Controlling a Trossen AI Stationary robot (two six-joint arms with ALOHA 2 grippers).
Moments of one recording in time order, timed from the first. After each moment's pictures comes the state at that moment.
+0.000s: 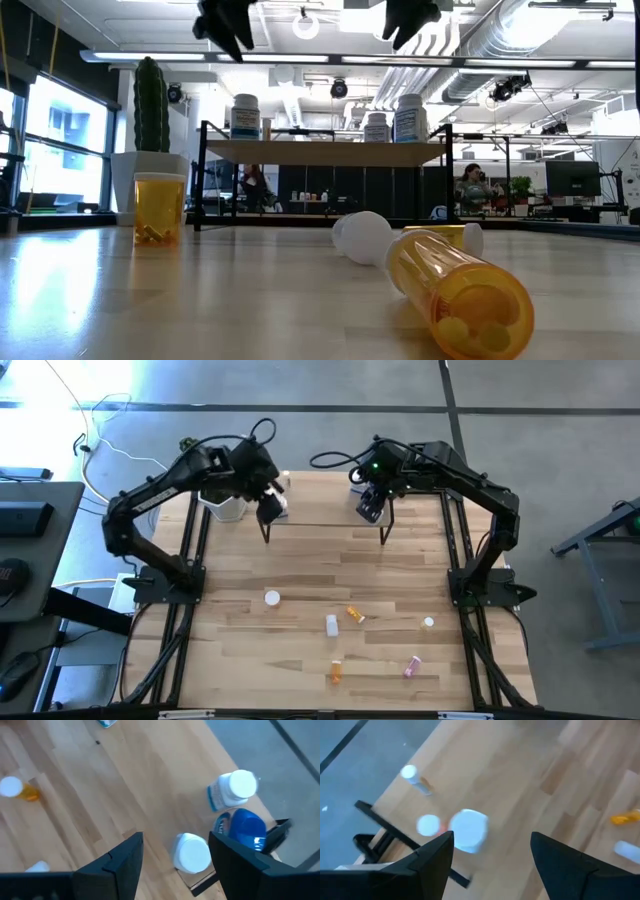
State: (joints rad) left arm 0.55 1.47 1.72 -1.25 -0.10 -0.10; right arm -0.32 1.73 2.15 -1.46 0.17 0.17
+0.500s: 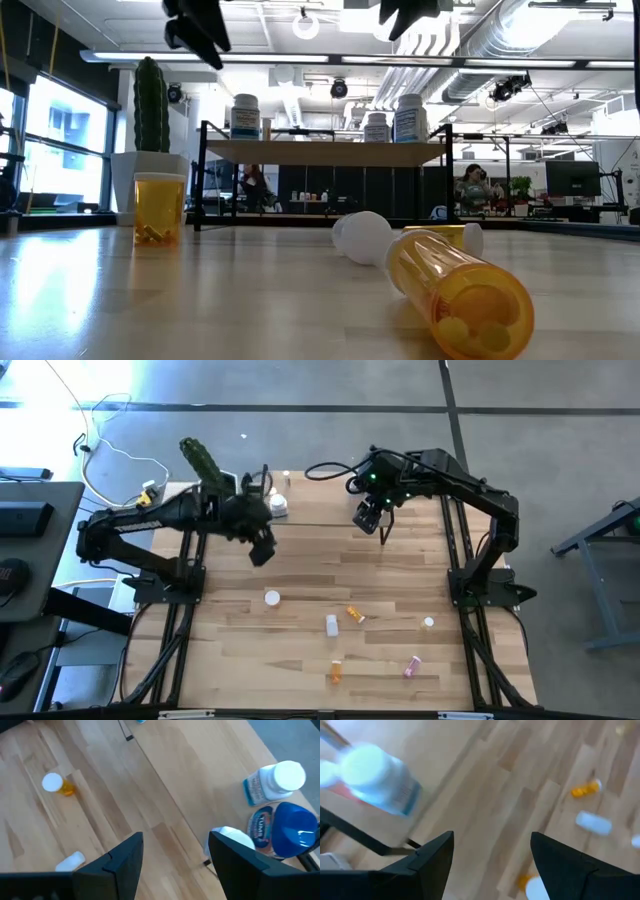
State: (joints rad) left arm 0.26 1.23 1.29 -1.03 -0.15 -0.31; right arm -0.25 1.73 2.15 -1.46 0.10 0.27
